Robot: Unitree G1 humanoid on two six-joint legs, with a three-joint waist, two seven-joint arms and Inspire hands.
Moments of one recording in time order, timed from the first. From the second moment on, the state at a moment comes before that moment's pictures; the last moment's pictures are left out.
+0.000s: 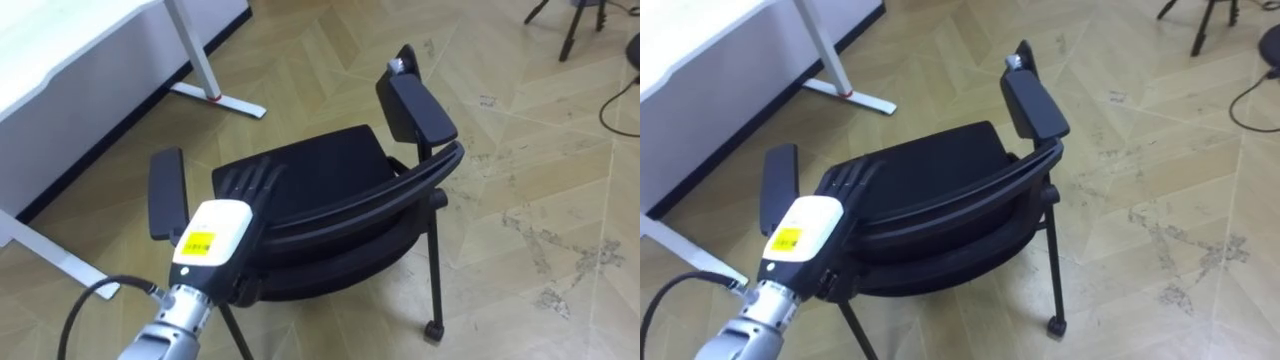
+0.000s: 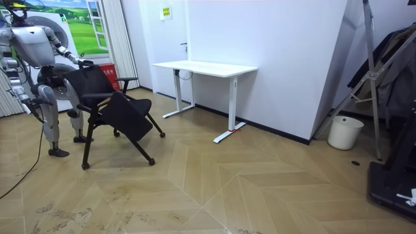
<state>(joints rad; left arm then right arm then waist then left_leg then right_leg) 0.18 0.42 -0.34 0.12 0.82 -0.18 0.30 0.07 -0.29 -0.05 1.33 0.43 -0.07 0.20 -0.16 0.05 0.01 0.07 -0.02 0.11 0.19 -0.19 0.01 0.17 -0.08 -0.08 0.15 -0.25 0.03</state>
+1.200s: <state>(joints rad) 0.04 0.47 -0.32 0.14 0.70 -0.11 -0.02 0.06 -0.33 -0.08 1.32 0.34 -0.07 0.19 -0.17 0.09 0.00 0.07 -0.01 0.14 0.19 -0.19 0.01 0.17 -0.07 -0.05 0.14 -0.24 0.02</state>
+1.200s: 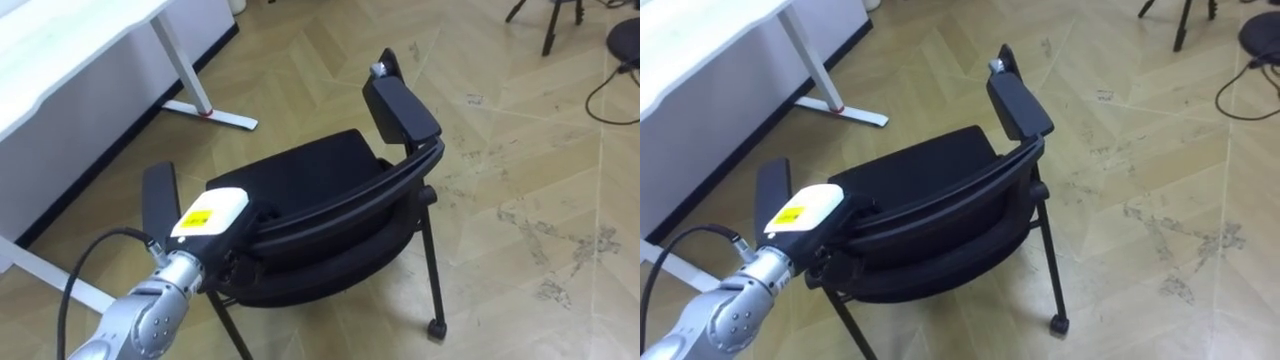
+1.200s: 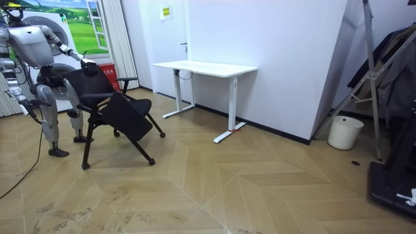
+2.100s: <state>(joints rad) 0.04 0.51 -0.27 0.14 0.68 -0.09 -0.01 0.22 -0.37 -0.31 1.40 0.50 -0.05 0.24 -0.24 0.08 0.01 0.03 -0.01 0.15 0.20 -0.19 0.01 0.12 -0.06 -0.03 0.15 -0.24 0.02</state>
